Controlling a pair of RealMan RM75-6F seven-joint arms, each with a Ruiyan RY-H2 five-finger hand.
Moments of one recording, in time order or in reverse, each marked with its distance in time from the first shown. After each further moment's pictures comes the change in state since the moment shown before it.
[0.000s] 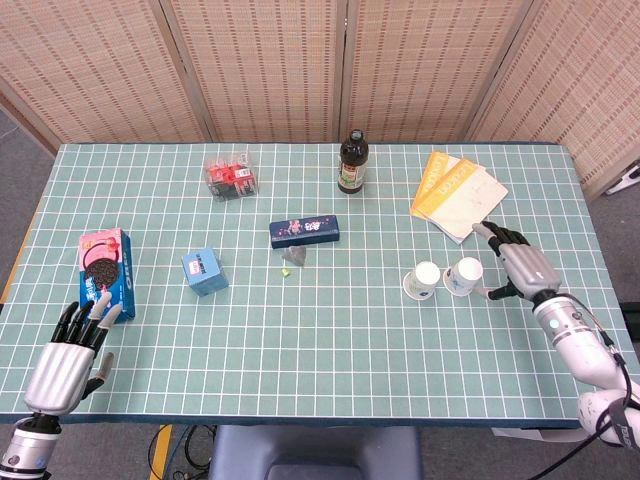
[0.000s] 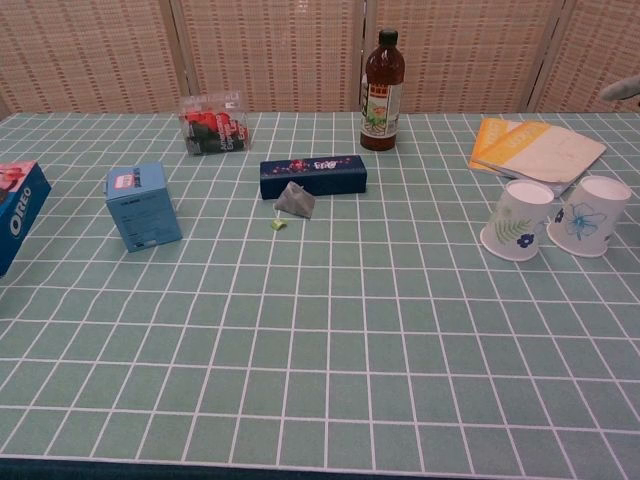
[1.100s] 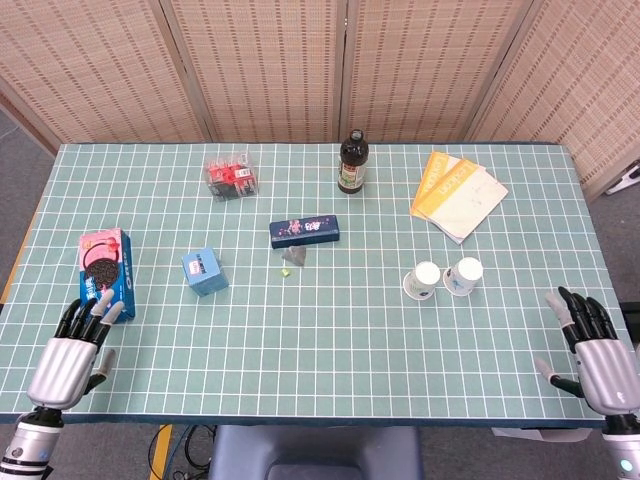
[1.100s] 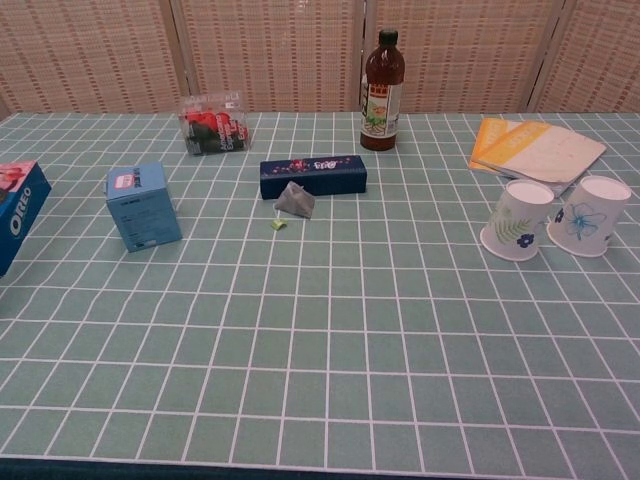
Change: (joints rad) left arm -0.022 0.002 -0.010 0.006 -0.030 -0.040 -0.019; right arm -0.504 -0.128 -0.177 0.104 -0.459 0.773 -0.037
